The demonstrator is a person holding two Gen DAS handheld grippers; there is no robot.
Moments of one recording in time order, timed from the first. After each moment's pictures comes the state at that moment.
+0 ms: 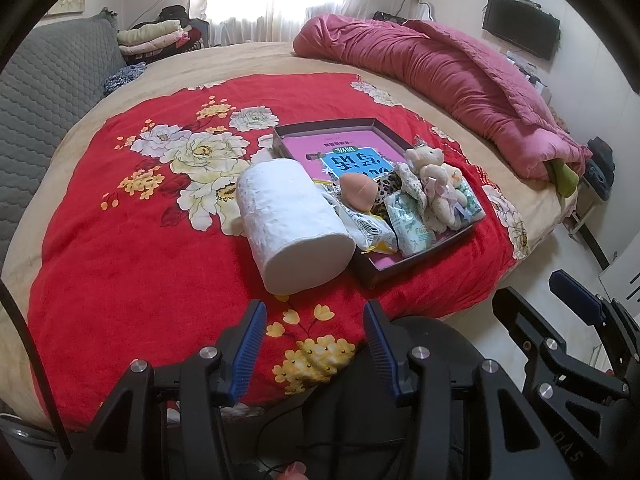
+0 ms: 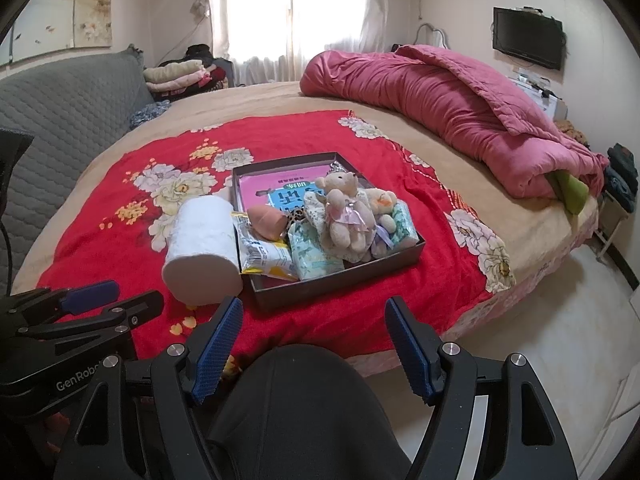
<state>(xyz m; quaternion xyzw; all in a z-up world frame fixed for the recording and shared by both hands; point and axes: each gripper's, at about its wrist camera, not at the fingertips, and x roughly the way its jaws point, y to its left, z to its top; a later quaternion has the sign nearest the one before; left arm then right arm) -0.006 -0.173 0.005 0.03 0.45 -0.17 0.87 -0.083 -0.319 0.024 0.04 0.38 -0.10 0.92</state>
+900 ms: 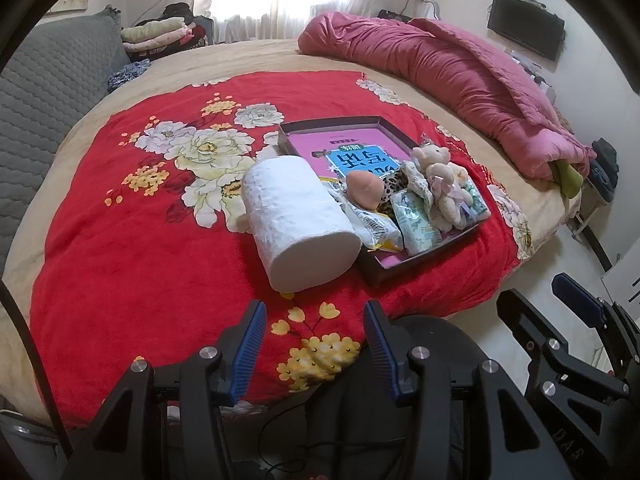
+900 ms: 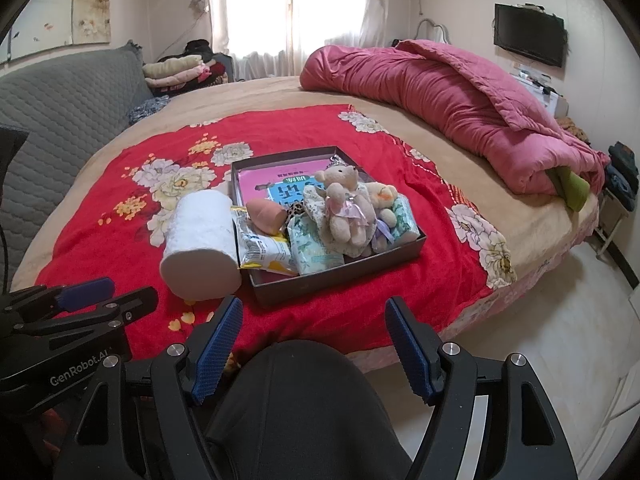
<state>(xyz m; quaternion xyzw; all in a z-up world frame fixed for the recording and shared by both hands) -0.005 -0.171 0.002 0.03 0.46 -0.16 0.87 -0.081 -0.320 0.018 0.04 0.39 -0.10 0.91</state>
